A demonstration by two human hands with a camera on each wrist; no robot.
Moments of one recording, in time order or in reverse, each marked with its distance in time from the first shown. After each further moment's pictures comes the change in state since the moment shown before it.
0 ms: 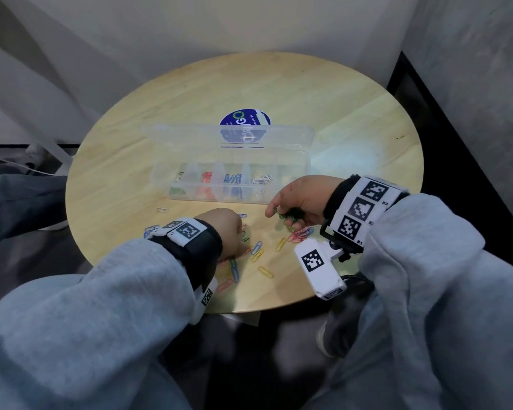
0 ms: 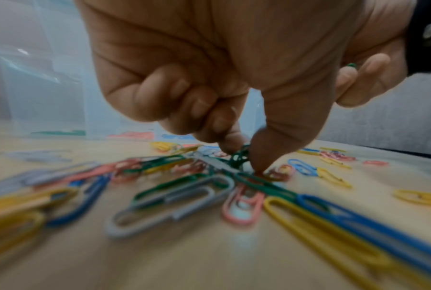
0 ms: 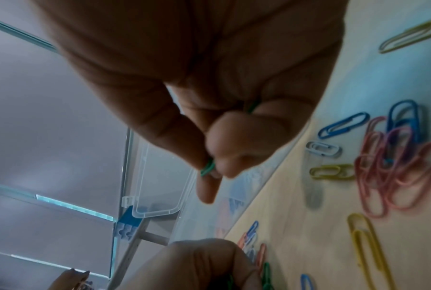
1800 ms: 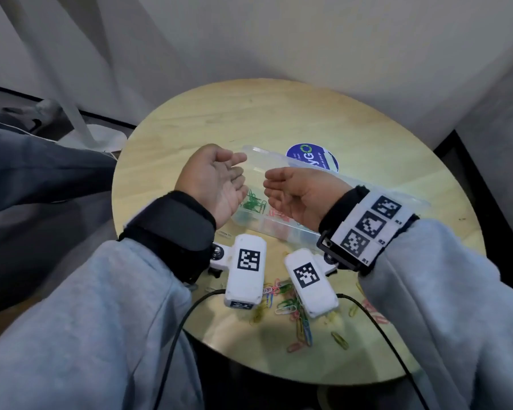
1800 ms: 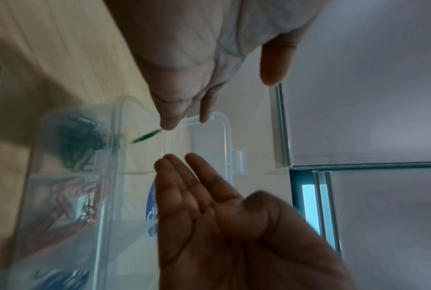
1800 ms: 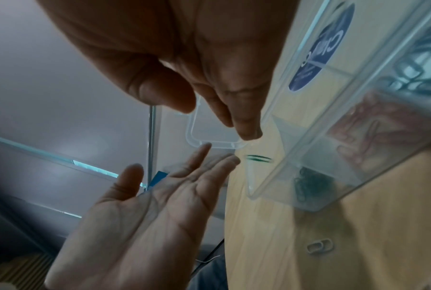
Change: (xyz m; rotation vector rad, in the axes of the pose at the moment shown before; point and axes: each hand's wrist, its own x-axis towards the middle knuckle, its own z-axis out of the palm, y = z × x) left_hand 0.010 -0.140 -0.081 -2.199 0.111 0.111; right_hand 0.078 -0.132 0.101 0.406 0.175 -0.180
